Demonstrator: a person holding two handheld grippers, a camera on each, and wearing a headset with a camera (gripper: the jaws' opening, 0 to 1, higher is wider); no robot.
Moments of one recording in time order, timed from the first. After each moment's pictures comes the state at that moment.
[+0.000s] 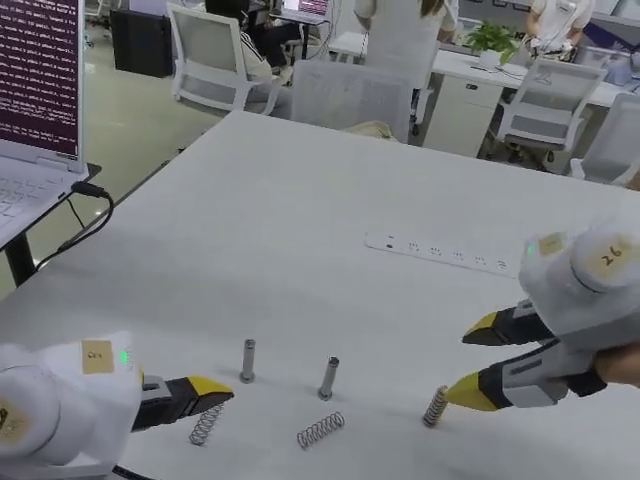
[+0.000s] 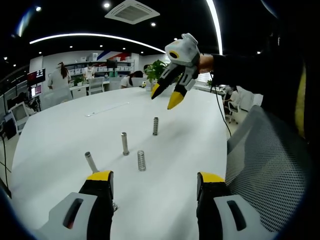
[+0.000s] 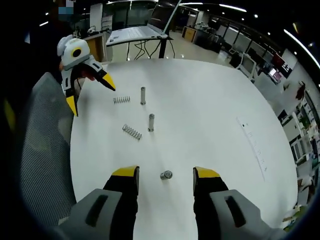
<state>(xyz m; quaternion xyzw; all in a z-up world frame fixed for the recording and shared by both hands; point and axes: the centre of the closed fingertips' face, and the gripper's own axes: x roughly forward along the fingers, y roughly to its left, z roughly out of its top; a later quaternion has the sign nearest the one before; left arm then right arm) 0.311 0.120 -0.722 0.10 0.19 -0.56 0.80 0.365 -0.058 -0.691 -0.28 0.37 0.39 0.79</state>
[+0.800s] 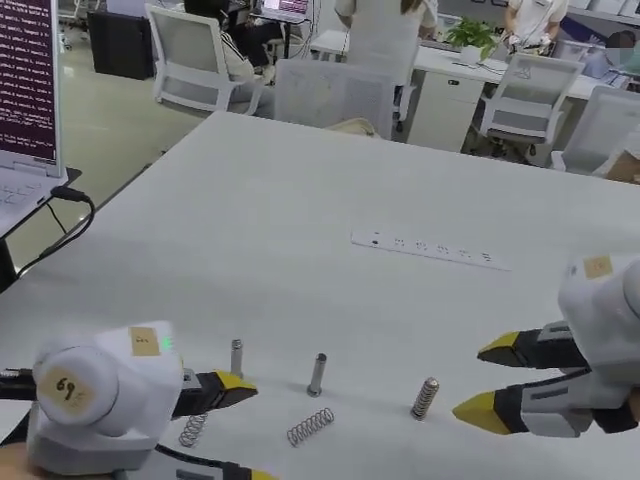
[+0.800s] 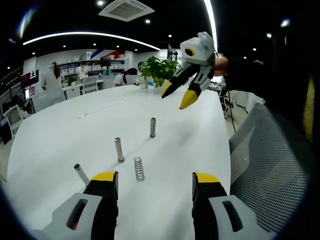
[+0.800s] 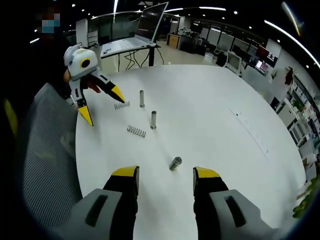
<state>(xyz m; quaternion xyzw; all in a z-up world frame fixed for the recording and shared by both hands) 0.323 0.088 -0.729 0.11 0.20 -0.58 0.78 0.334 -0.070 -0.694 -0.22 0.36 0.36 0.83</state>
